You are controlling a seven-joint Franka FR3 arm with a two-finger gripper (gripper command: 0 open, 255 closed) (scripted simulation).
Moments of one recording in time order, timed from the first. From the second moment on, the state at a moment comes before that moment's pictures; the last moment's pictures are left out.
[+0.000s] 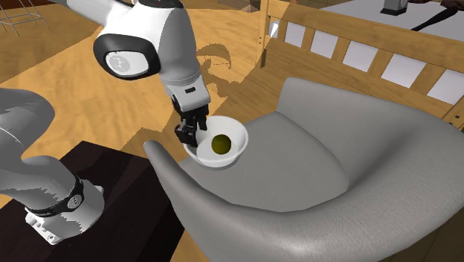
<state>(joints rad) 0.25 -0.43 0.40 -2.69 0.29 2.35 0.43</state>
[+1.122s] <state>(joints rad) 0.22 0.30 0.69 -2.17 -0.55 2.12 1.32</state>
